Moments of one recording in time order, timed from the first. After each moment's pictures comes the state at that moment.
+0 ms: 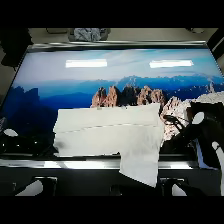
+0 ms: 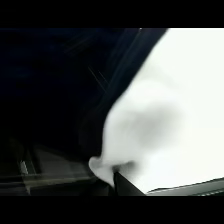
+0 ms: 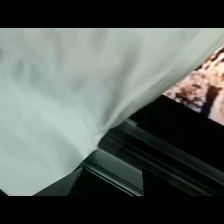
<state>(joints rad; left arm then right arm) 0.47 -1.19 0.53 1.12 -1.29 -1.33 -0.23 -1.16 0.71 -1.31 1.47 0.91</state>
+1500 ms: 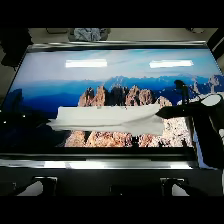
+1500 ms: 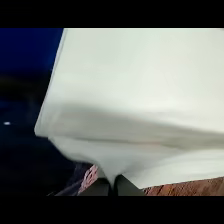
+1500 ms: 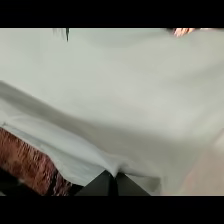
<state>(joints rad) 0.39 -1.19 0.94 1.00 -1.25 -1.37 -0.23 -1.25 1.02 -0.88 1.18 0.90</state>
